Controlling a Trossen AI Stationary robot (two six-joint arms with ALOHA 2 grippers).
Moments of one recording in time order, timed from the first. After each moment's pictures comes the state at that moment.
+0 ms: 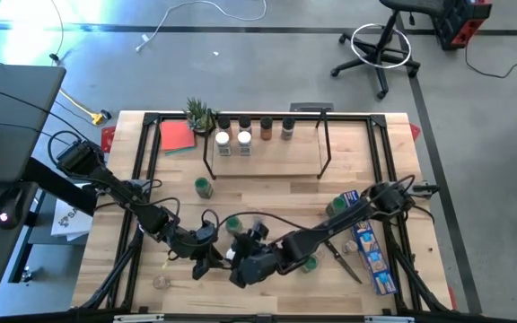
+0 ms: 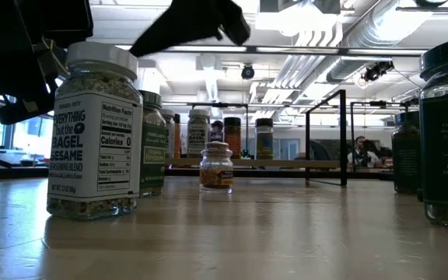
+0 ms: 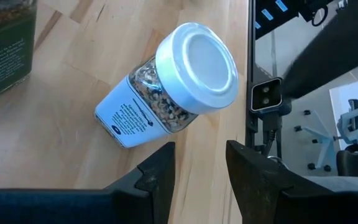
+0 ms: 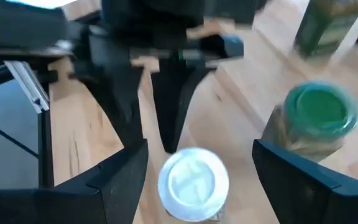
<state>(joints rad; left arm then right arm) -0.64 1.44 0.62 0.18 -0.17 -0.99 0.47 2.24 1.87 -0.45 0.51 0.74</state>
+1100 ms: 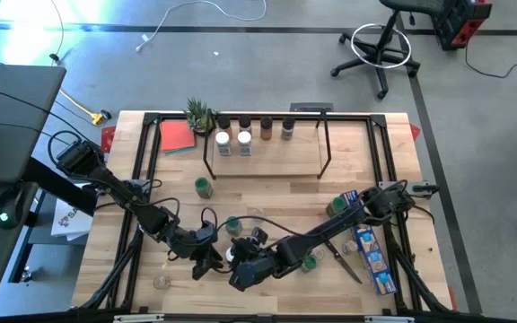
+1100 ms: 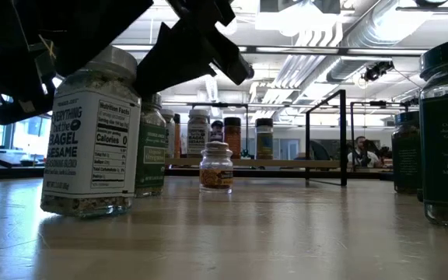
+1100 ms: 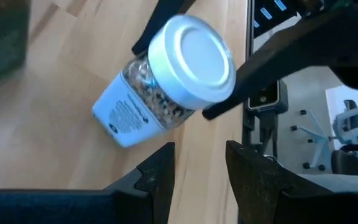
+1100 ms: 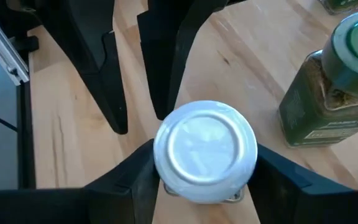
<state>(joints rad) -0.64 1.44 0.62 0.19 -0.13 -1.02 0.47 2.28 1.87 -0.45 0.47 0.78</state>
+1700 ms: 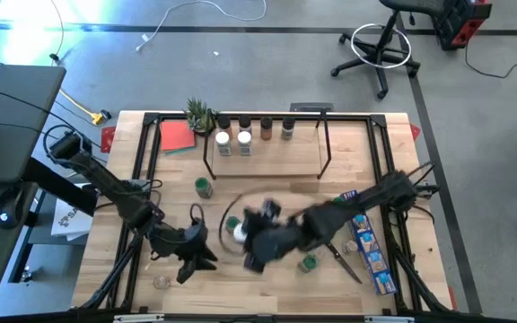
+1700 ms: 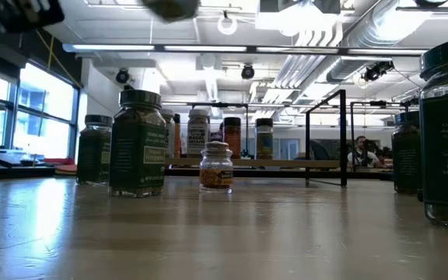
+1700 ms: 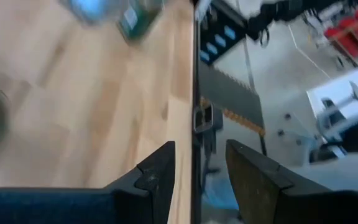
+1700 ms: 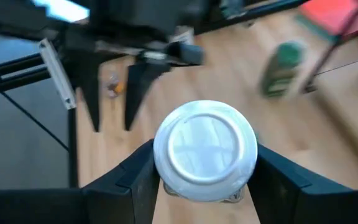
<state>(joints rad) -0.70 1.22 0.80 -0.10 -0.29 -0.89 0.39 2.00 2.14 -0.96 0.41 0.54</state>
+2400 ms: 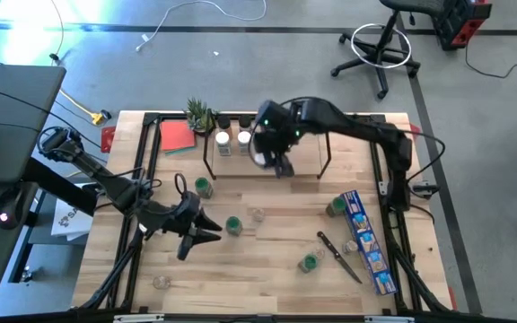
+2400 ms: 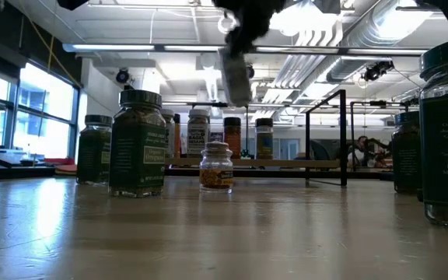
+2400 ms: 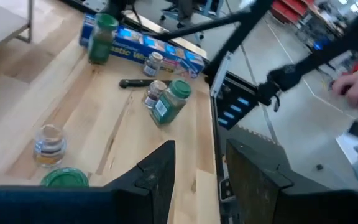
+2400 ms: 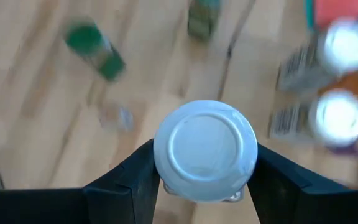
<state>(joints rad) -0.58 1.08 0.82 -0.12 -0.42 -0.73 -0.29 1.95 1.97 -1.14 -0.30 -0.54</state>
